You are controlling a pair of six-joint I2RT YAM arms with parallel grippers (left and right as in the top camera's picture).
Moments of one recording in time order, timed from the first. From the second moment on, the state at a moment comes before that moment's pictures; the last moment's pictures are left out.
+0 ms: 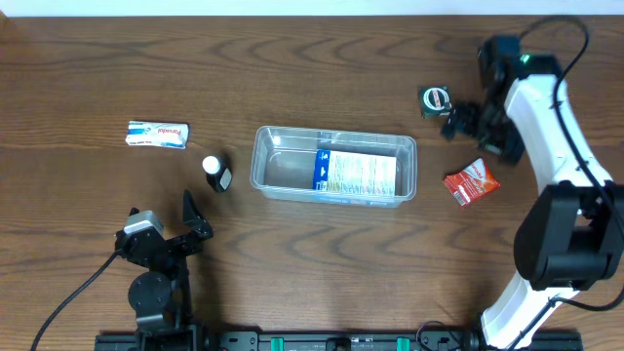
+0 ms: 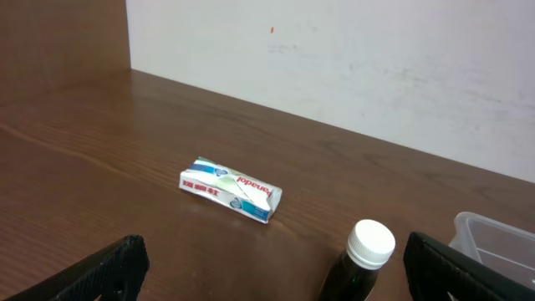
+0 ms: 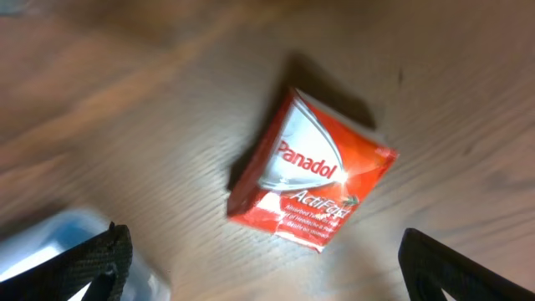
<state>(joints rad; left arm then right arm) 0.12 0.01 0.02 -0.12 -0.11 -0.21 0.01 1.94 1.57 -1.21 0.09 0.62</state>
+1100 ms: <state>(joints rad) 0.12 0.01 0.02 -0.12 -0.11 -0.21 -0.03 1.94 1.23 -0.89 0.15 0.94</state>
